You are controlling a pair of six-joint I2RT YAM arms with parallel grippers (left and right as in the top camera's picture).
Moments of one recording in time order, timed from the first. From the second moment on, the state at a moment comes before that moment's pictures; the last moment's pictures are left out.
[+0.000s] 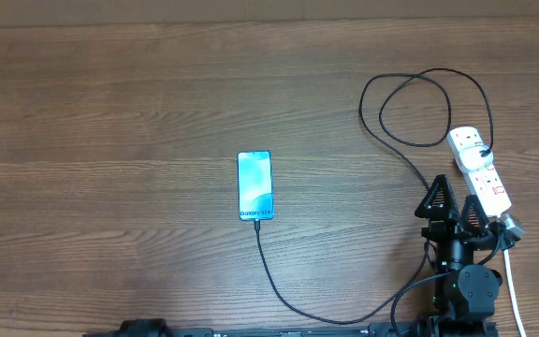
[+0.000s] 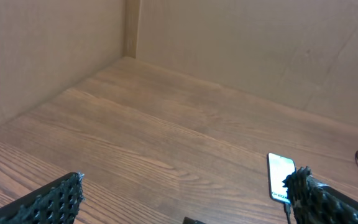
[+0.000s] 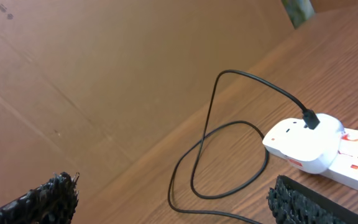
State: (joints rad) left arm 0.02 0.02 1.50 -1.69 -0.27 -0.26; right arm -0.01 0.02 0.02 -0.01 0.20 0.67
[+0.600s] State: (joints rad) left arm 0.02 0.02 1.50 -1.69 -0.27 -0.26; right arm -0.04 0.02 0.02 -0.01 0.19 0.58
